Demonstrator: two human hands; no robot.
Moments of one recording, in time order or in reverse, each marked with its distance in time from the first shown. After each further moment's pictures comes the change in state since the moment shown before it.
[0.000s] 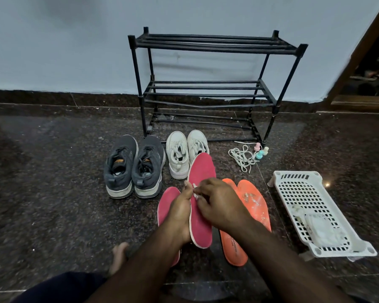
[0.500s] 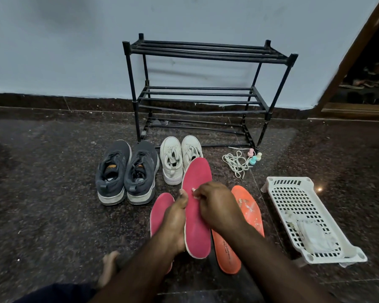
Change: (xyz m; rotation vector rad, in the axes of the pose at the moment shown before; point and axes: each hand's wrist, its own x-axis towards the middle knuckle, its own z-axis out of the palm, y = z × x) left_hand 0.004 -0.008 -0.004 0.003 -0.057 0.037; right_hand 0.007 0.009 -0.004 -0.079 0.034 0.125
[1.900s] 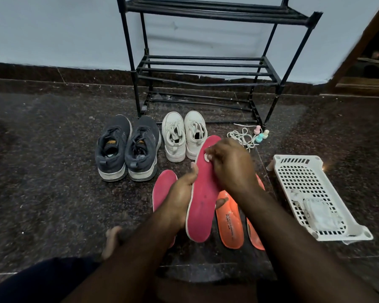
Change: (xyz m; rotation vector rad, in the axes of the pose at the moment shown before) left_hand -0.006 0.004 0.010 0.136 -0.079 -0.095; right_hand 0.019 0.008 -0.016 0.105 0.277 -0.022
